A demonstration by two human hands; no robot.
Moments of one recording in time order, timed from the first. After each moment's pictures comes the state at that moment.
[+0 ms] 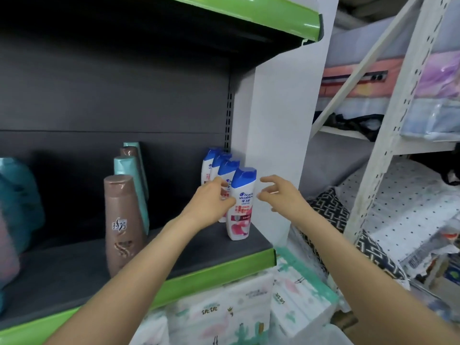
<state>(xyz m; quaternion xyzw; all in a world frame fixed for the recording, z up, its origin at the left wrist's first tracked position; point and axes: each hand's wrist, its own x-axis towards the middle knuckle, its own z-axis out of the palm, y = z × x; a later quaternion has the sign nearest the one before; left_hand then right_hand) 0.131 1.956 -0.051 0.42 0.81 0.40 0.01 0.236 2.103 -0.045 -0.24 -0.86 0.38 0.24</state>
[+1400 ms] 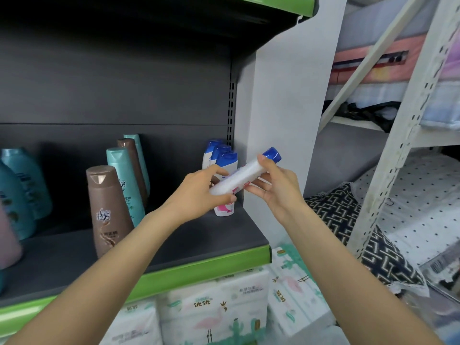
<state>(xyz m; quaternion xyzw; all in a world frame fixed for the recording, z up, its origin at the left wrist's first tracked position) 0.138 1.951 -0.044 0.45 0.80 0.40 -0.02 0.228 2.097 -0.040 -0.12 -0.53 0.77 0.32</state>
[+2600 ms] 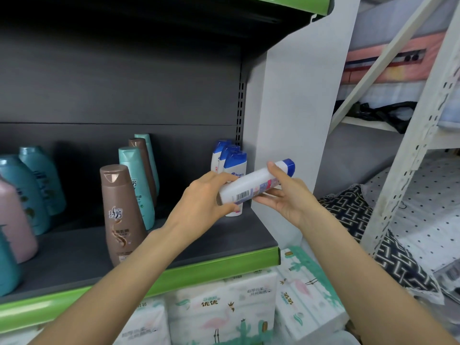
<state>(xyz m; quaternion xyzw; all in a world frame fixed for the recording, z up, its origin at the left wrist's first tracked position) 0.148 1.938 -0.061 0.47 0.79 0.36 -0.18 0.234 2.099 -0.040 -0.17 -0.53 0.80 0.24</state>
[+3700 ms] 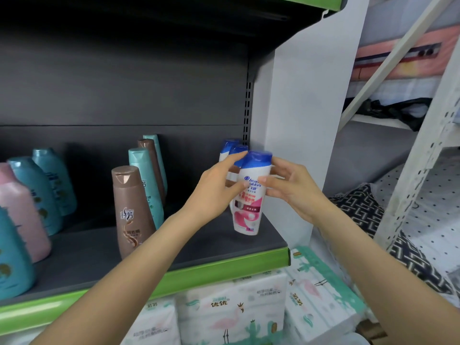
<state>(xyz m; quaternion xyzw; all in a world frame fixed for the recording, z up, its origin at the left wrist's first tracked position) 0.144 1.948 -0.041 0.47 0.74 0.48 -0.06 0.227 2.108 -0.043 0.02 -0.74 0.63 0.24</state>
